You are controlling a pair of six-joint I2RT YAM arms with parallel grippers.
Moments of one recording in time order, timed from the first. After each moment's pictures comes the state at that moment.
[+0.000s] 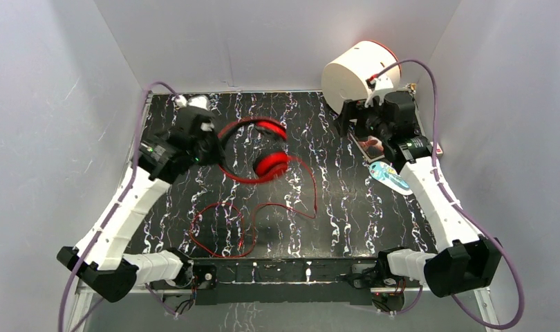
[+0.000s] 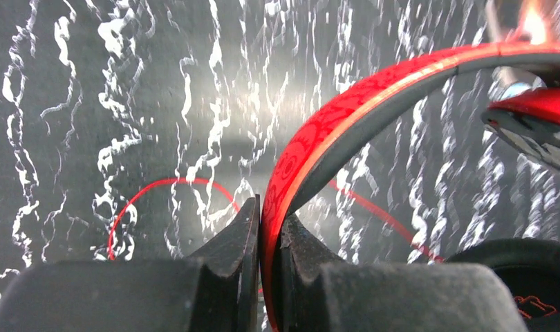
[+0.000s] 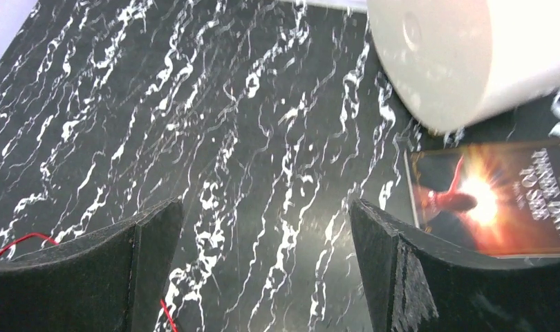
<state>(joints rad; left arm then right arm) -0.63 1.19 1.46 -1.09 -0.29 -0.61 0.31 1.21 1.22 -0.36 -0.16 0.11</state>
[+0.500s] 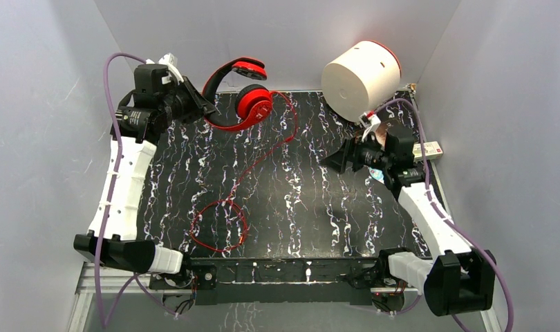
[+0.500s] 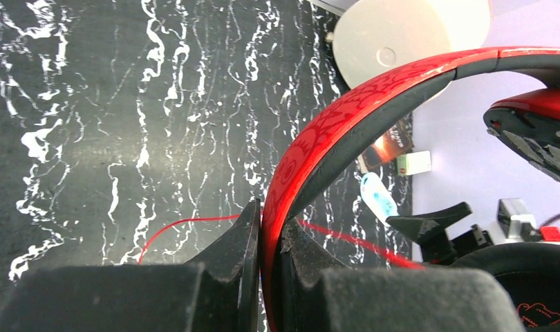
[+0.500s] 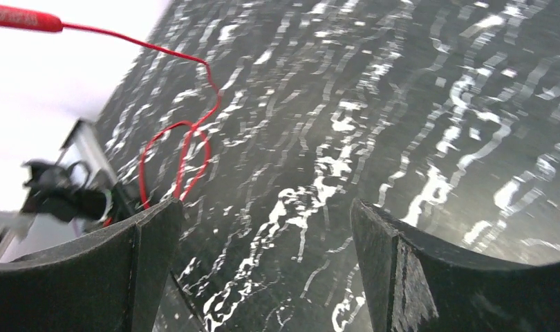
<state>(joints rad) -0.18 1.38 1.75 -0.91 0.20 -0.61 0.16 1.09 0.80 -0.13 -0.76 0.28</state>
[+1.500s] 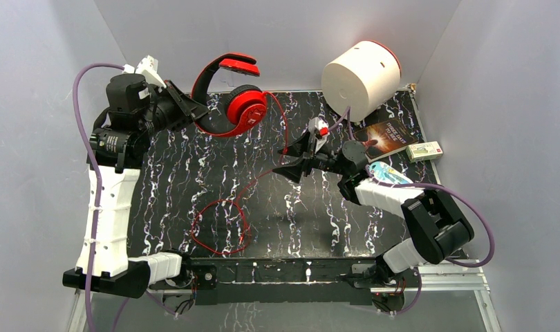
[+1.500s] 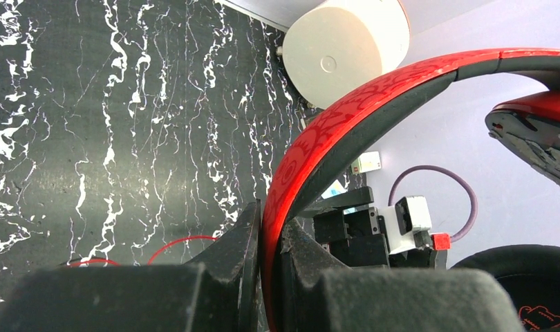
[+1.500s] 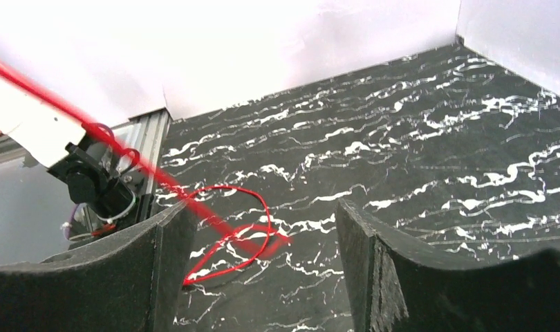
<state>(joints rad) -0.15 1.22 1.74 -0.92 0.27 -0.67 0.58 1.47 0.67 1.01 -0.81 0.36</state>
